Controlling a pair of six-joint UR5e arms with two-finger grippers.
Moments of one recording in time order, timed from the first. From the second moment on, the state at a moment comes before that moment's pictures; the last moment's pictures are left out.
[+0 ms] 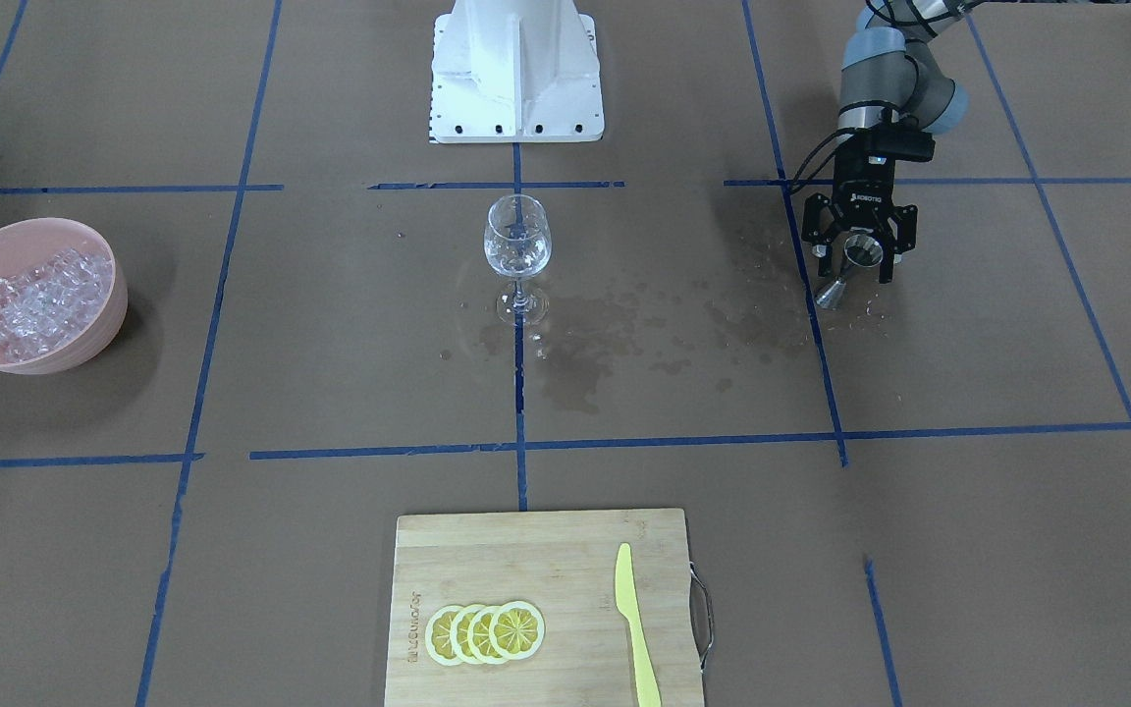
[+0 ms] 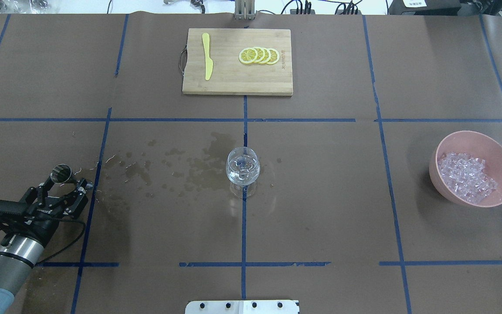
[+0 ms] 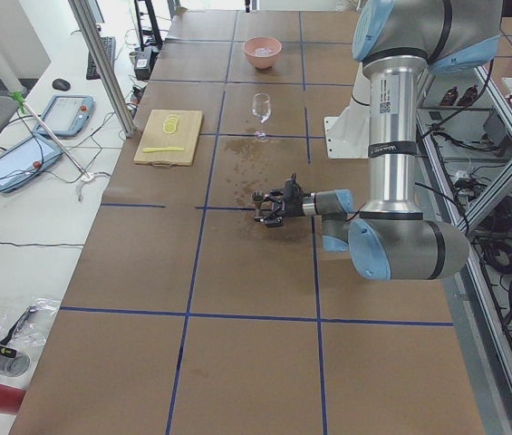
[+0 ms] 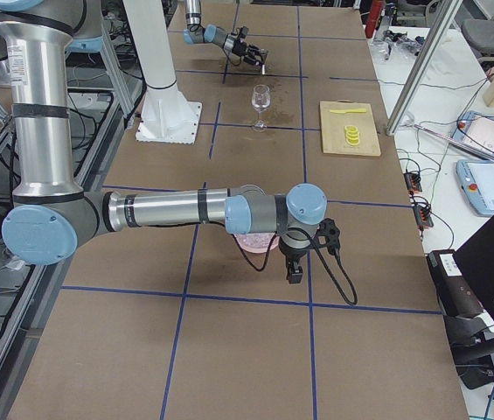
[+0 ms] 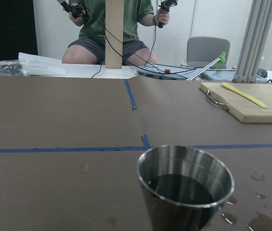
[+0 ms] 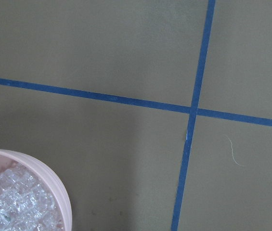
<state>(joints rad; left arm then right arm) -0.10 -1.45 -1.56 -2.92 -0.47 -1.13 1.50 -1.55 1.65 -1.60 2.40 -0.04</state>
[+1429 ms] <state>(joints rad) -0.10 -1.48 -1.54 -2.93 -0.45 -1.09 1.50 -1.55 1.65 -1.60 2.40 -0.04</state>
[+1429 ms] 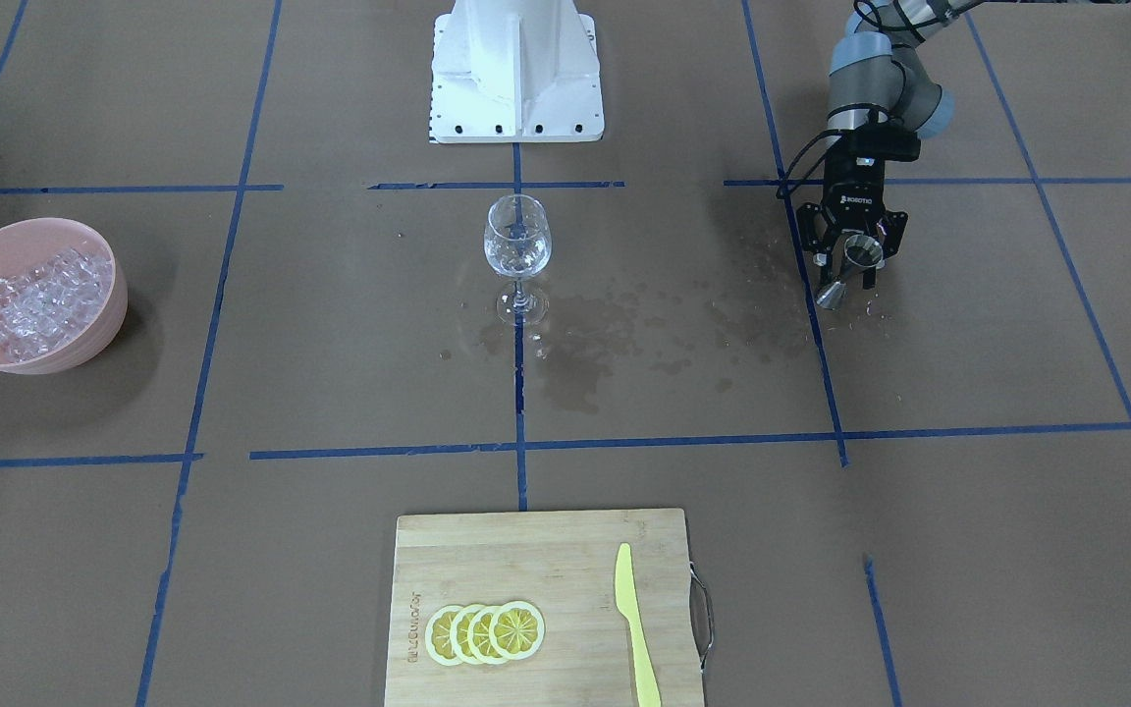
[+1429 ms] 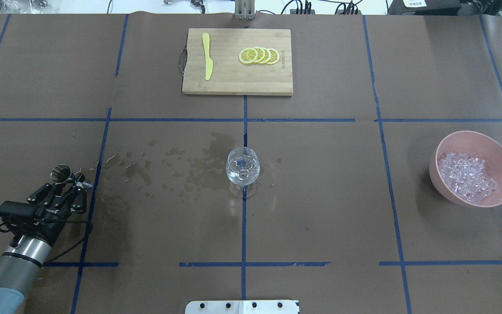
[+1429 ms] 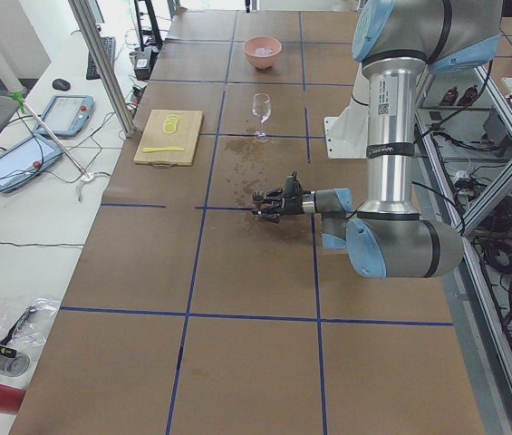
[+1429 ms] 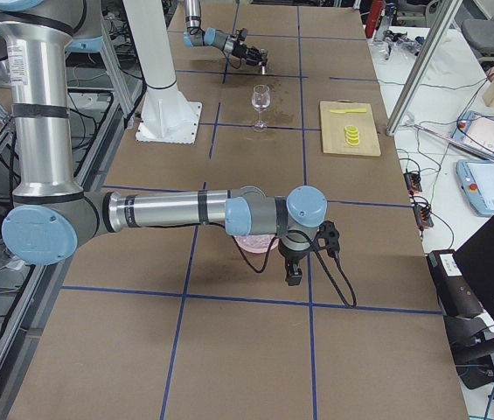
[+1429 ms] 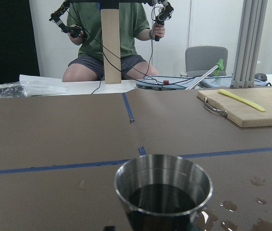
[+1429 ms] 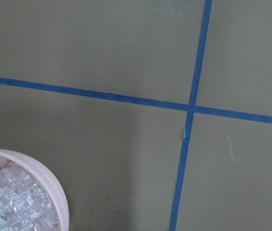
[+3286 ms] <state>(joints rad) -0.10 -1.90 -1.72 -2.81 -0.44 -0.44 1.50 -1.54 1.65 -1.60 2.39 -0.04</state>
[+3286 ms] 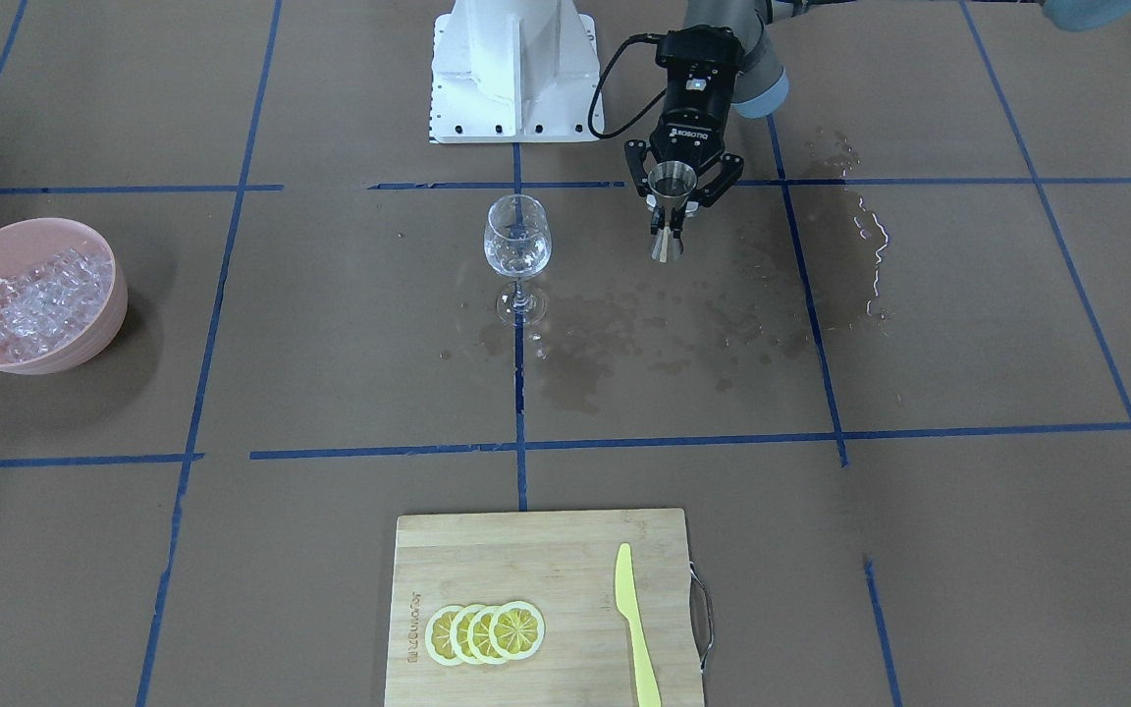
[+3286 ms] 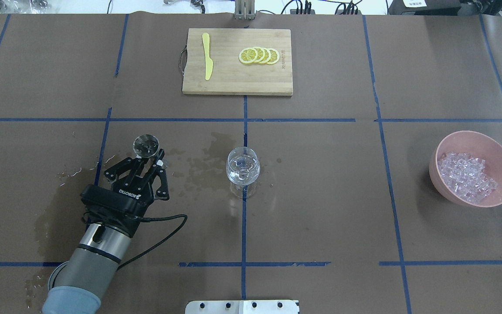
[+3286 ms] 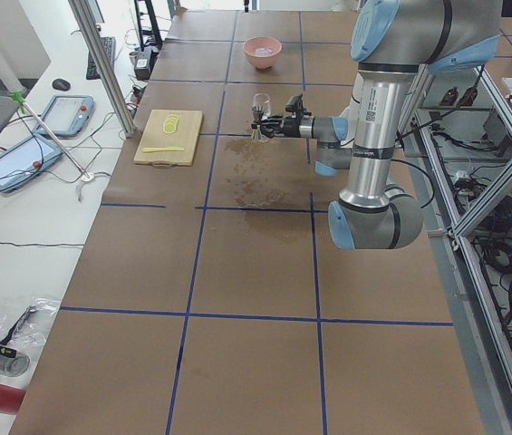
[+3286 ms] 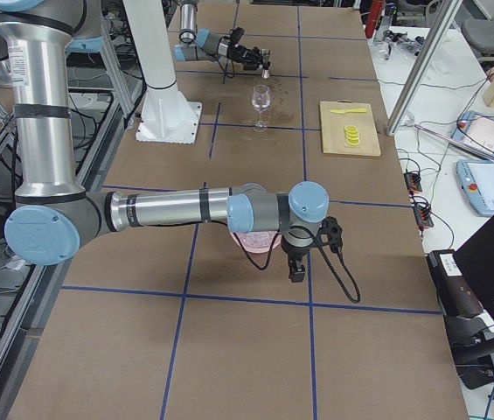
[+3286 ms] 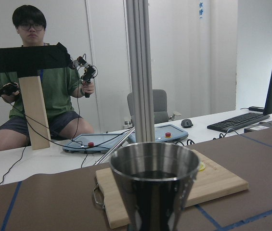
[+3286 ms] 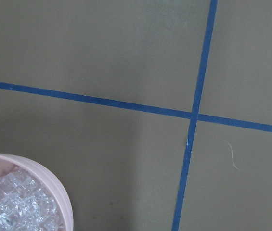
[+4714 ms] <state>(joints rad) -0.11 -2.05 -1.72 -2.47 -0.44 -0.11 1.50 -1.54 1.65 -1.60 2.39 -0.04</state>
